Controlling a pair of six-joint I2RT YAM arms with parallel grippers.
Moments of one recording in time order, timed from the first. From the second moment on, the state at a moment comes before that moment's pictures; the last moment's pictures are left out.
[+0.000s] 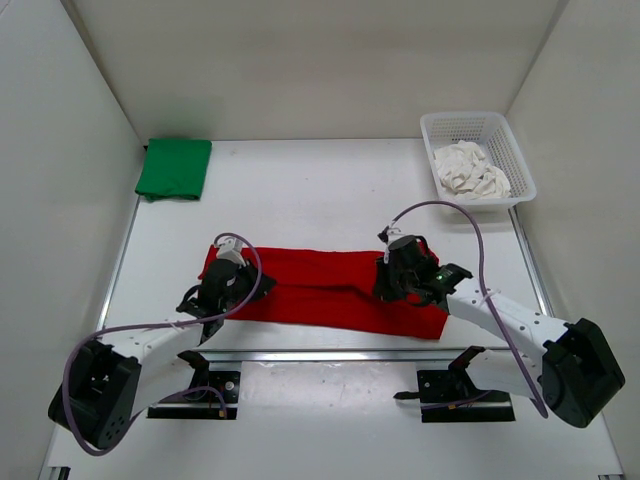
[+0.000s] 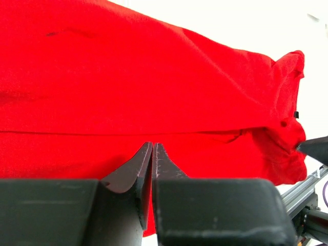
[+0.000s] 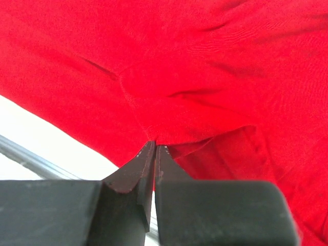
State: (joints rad) left arm -0.45 1.05 0.22 0.31 0.10 -0.72; right arm 0.64 1.13 0.63 -0.35 -0.07 0.41
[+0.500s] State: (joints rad) left arm -0.33 0.98 0.26 0.25 0.12 -0.73; right arm 0.73 1.12 0.56 -0.39 -0.15 0.52
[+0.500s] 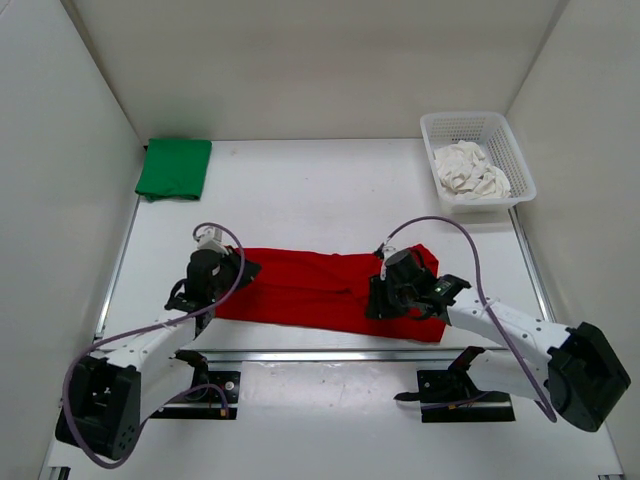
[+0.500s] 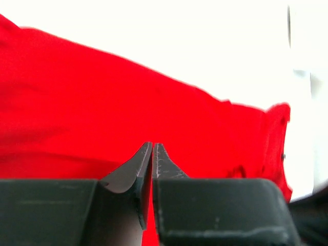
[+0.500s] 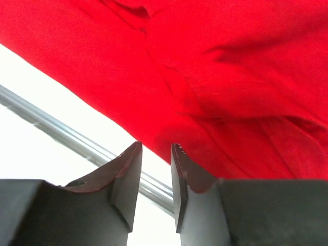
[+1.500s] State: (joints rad) left arm -0.17 1.31 0.43 0.36 0.22 -0.76; right arm 0.69 1.11 0.57 -0.42 -0.13 0.40
